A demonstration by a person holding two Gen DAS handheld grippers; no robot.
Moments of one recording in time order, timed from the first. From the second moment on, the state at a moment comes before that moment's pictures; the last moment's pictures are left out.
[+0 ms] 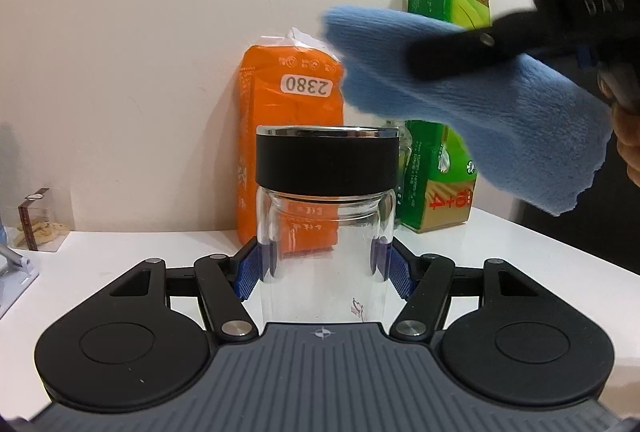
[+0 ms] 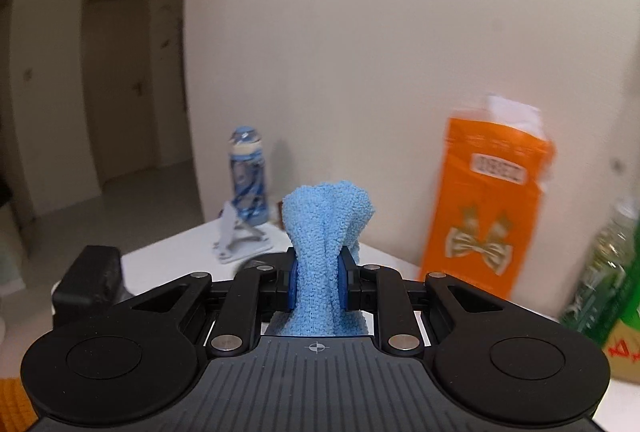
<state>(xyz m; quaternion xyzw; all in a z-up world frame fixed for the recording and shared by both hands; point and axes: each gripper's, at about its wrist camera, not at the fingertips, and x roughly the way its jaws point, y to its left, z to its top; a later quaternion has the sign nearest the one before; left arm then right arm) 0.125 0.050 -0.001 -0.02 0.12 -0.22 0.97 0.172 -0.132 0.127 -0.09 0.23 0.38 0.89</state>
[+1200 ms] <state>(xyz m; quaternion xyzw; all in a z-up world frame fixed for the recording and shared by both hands) 0.118 0.048 -0.018 -0.01 0.12 -0.23 0.97 0.179 -0.091 0.107 -0.16 0.27 0.35 0.88</state>
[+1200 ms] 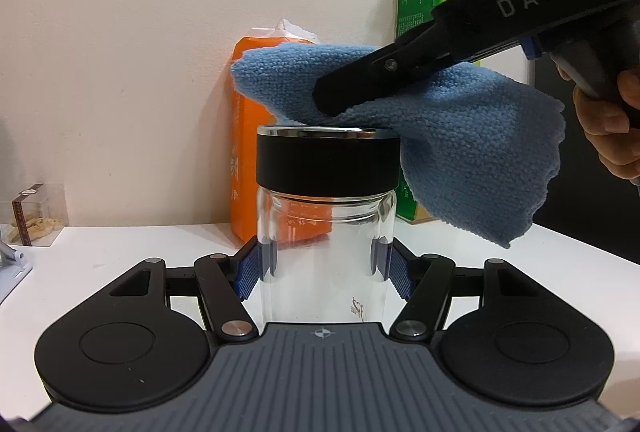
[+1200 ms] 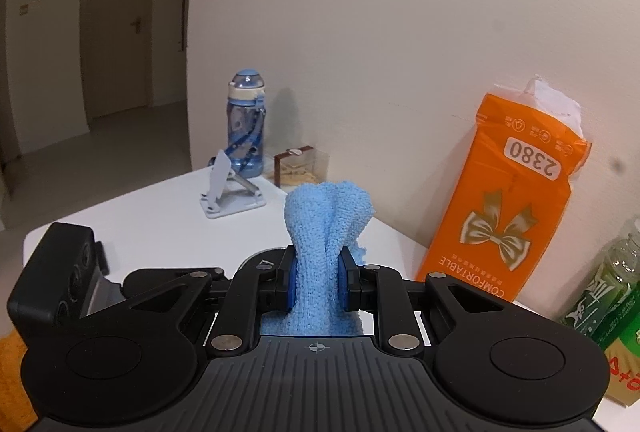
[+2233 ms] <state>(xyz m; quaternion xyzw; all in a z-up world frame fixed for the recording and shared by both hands) 0.114 0.050 -0.020 0.00 0.12 -0.23 0.97 0.167 -0.072 0.105 -0.18 0.25 0.37 0.87</state>
